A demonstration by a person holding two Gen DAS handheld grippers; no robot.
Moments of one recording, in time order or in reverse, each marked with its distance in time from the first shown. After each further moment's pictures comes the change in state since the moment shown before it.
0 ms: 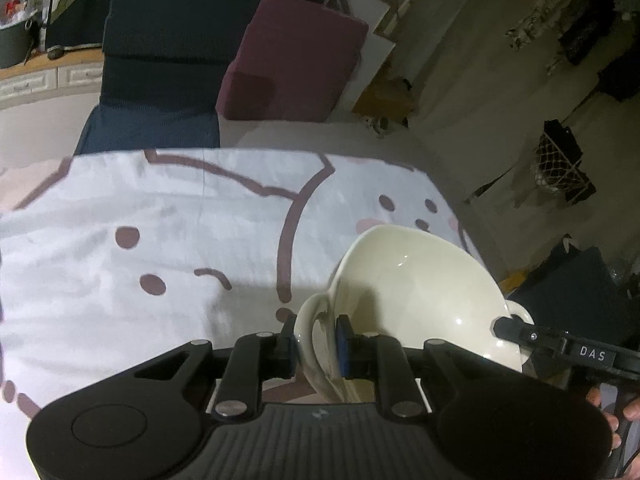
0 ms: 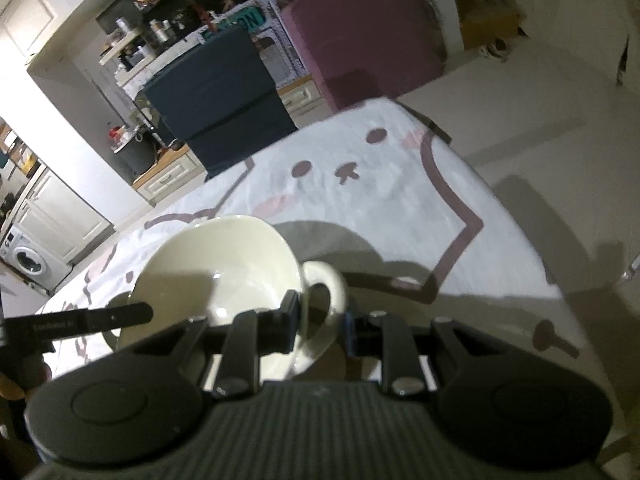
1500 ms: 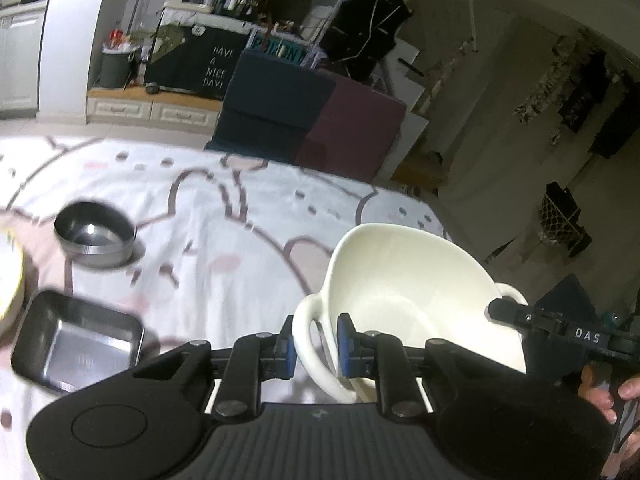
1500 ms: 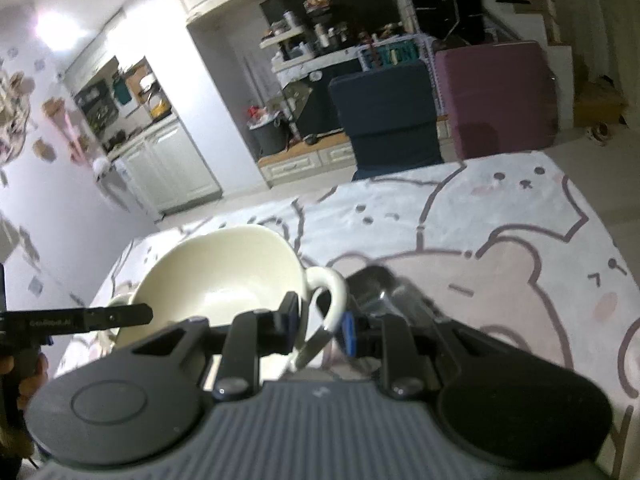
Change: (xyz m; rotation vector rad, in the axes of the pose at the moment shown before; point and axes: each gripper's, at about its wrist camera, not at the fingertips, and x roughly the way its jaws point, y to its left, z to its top) left arm -0.316 0.036 -0.213 -0.109 -0.215 0.101; right arm -0.174 0.146 -0.138 -0.307 -0.073 0.227
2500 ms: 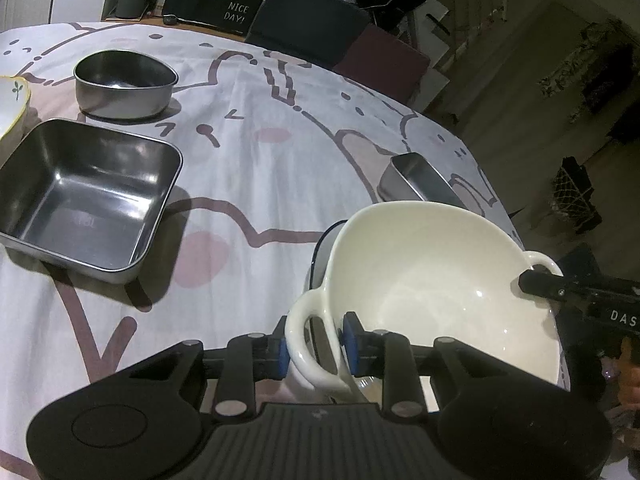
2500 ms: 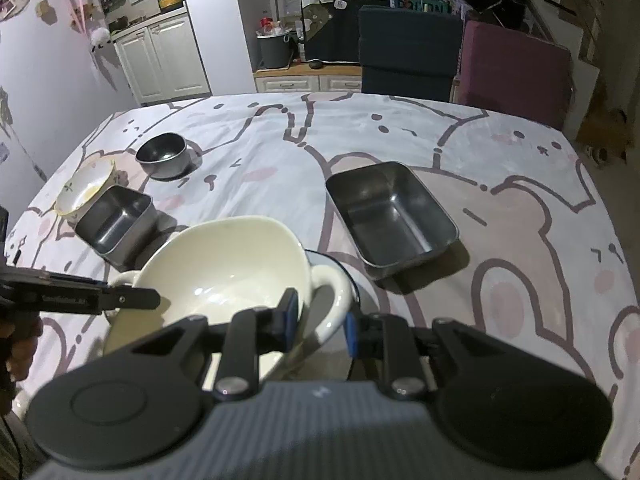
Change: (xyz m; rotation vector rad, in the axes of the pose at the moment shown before) left arm 0.050 0.067 -0.088 -0.076 0.145 -0.007; right arm 0.030 0.051 -0.063 -0.242 0.204 -0.138
